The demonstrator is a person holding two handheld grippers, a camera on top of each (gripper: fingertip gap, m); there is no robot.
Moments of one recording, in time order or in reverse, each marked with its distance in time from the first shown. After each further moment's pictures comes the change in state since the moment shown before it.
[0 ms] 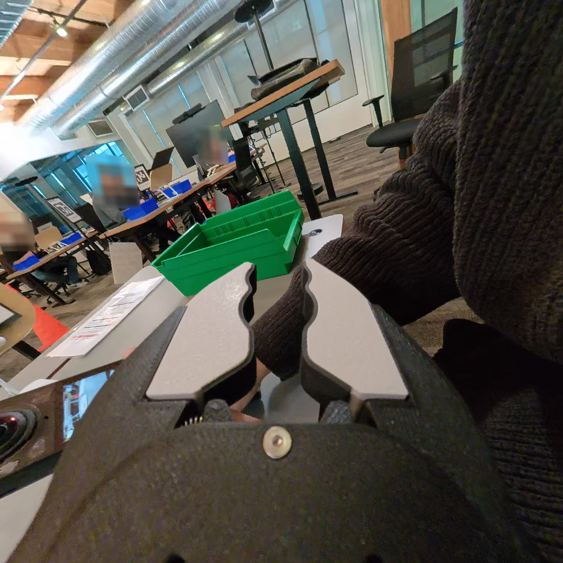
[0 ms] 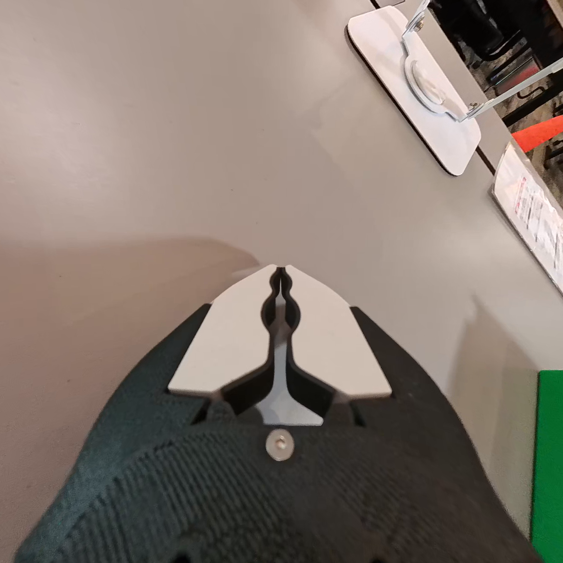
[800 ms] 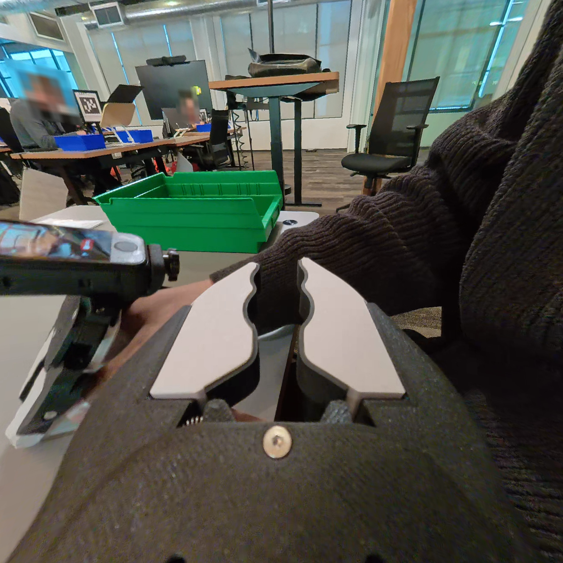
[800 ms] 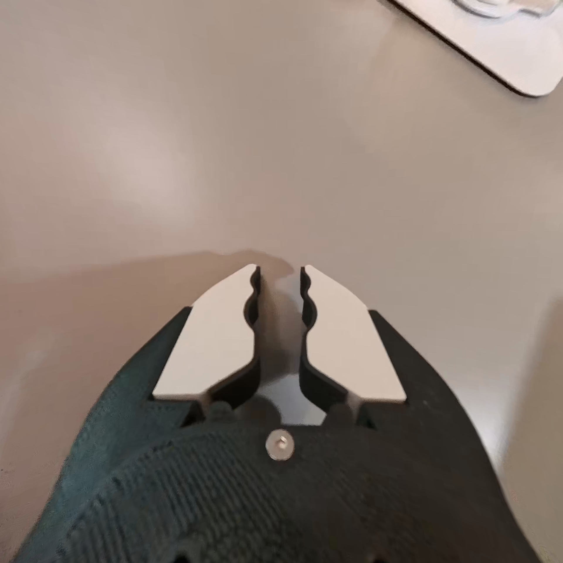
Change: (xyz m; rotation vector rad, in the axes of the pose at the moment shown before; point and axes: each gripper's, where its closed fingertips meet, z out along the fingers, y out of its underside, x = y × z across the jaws) left arm -0.005 0.037 0.004 -0.015 0.067 -0.339; right arm 0.009 0.010 0.005 -0.042 -0.212 0.259
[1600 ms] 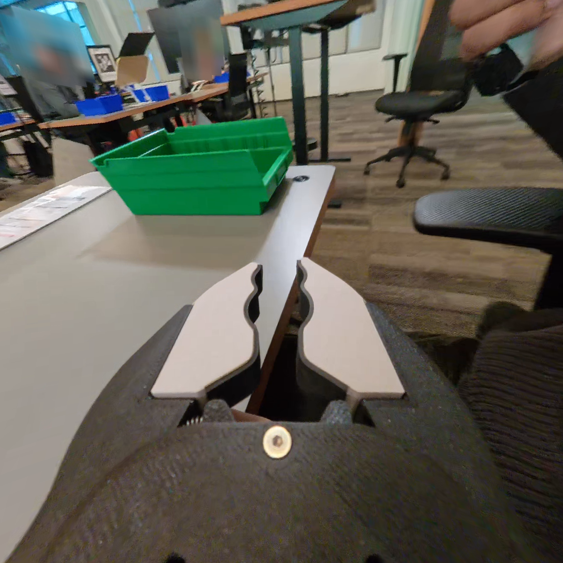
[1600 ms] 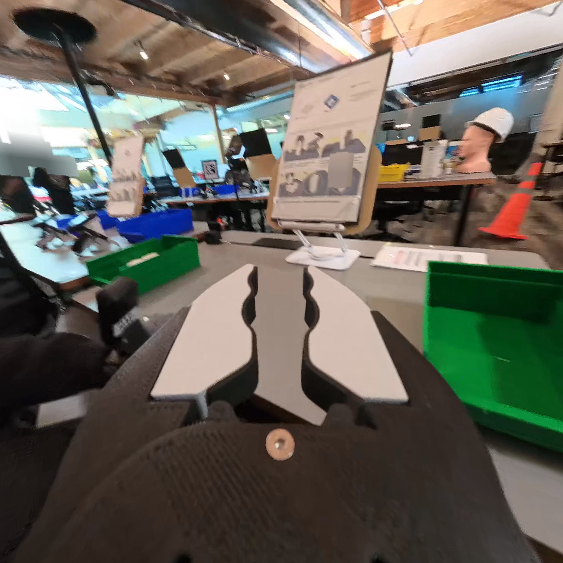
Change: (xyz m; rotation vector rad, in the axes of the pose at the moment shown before) left arm 0.019 0.035 0.012 -0.151 -0.098 0.071; right arm 0.035 0.047 -0.417 0.871 0.035 0.256
